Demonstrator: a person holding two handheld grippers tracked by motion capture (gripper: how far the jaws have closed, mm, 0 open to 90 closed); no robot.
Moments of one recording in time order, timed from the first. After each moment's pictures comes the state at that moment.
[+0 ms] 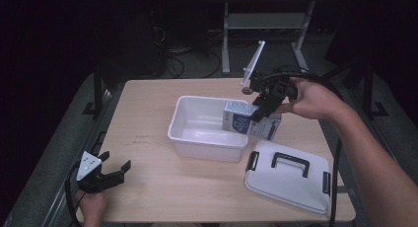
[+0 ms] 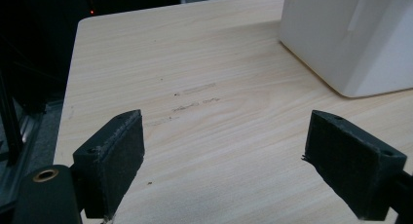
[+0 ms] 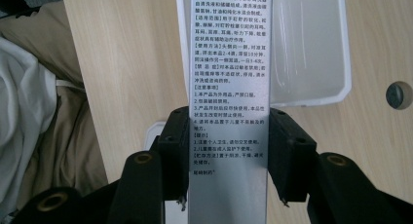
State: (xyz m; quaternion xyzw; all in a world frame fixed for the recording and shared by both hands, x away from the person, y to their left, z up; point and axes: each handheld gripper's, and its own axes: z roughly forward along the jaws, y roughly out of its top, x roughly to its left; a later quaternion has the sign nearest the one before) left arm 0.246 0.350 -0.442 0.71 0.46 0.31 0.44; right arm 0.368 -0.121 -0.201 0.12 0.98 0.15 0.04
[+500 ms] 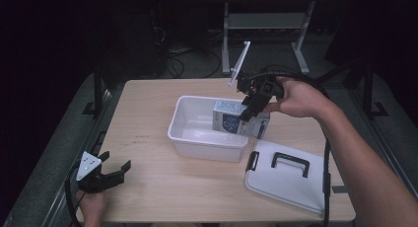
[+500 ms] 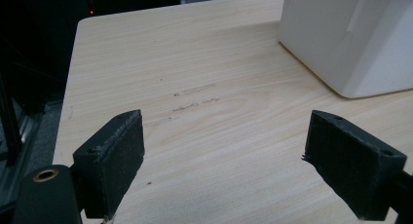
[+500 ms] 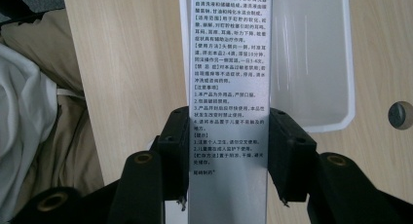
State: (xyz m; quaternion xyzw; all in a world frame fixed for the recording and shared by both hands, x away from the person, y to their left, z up) left arm 0.246 0.349 -0.443 0.71 0.46 0.31 0.44; right arm 0.373 -0.096 -0.203 0.11 0.98 0.15 0.04
